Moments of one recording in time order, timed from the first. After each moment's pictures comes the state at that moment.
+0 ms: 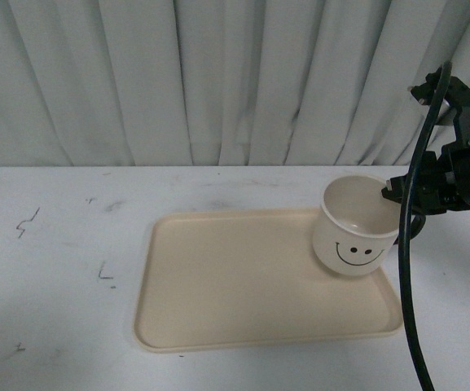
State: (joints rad) left arm 0.00 0.01 0.01 0.00 0.00 0.00; right arm 0.05 1.94 1.06 0.15 -0.36 -0.10
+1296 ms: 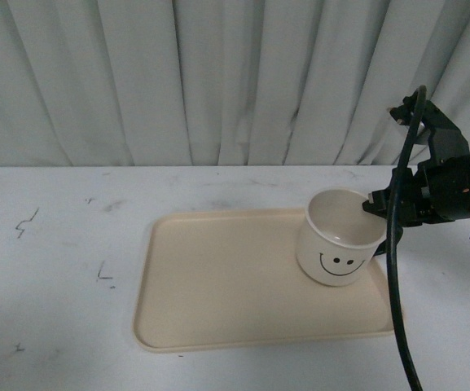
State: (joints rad) left arm 0.00 0.01 0.01 0.00 0.00 0.00; right arm 0.06 2.04 1.11 0.17 -0.42 -0.08
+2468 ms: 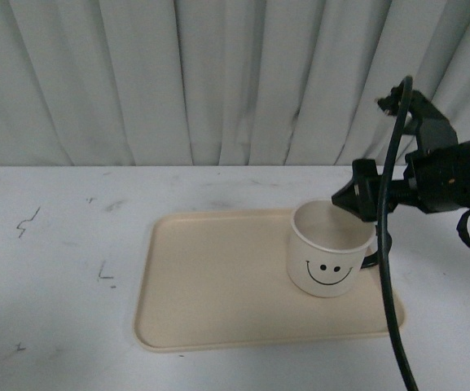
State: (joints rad) left arm 0.00 0.01 0.01 0.00 0.00 0.00; right arm 0.09 2.03 1.13 0.17 -0.38 -0.07
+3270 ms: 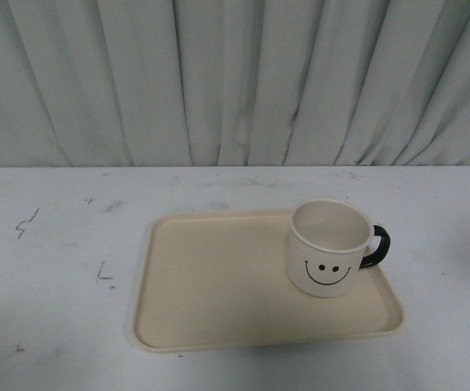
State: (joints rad) left arm 0.00 0.01 0.01 0.00 0.00 0.00; right arm -0.13 1.32 0.40 0.91 -0.12 -0.01
